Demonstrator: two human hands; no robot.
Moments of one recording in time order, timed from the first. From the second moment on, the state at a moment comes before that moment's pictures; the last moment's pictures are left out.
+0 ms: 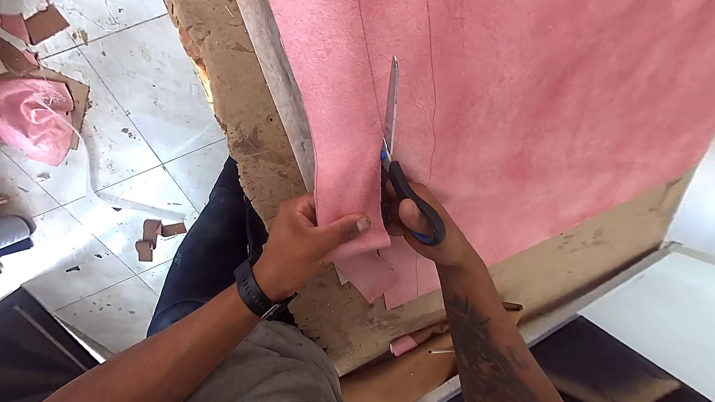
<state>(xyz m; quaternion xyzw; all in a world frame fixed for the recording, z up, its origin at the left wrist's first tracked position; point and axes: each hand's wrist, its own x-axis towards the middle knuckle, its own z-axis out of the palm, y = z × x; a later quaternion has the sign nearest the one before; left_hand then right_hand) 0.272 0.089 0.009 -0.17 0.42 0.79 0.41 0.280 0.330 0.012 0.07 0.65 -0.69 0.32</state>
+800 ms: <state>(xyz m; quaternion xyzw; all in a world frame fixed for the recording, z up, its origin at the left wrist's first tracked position) 0.222 0.060 0.006 -0.08 0.52 0.73 0.43 0.277 0.314 0.009 0.12 0.66 -0.69 0.28</state>
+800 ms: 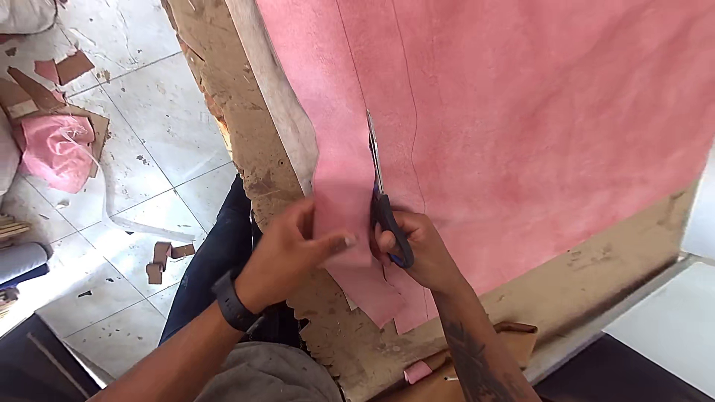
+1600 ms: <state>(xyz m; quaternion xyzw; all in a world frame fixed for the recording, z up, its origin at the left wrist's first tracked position) 0.098 0.080 0.004 -0.14 0.47 0.75 0.44 0.228 0.308 0.006 0.10 0.58 -0.75 0.31</state>
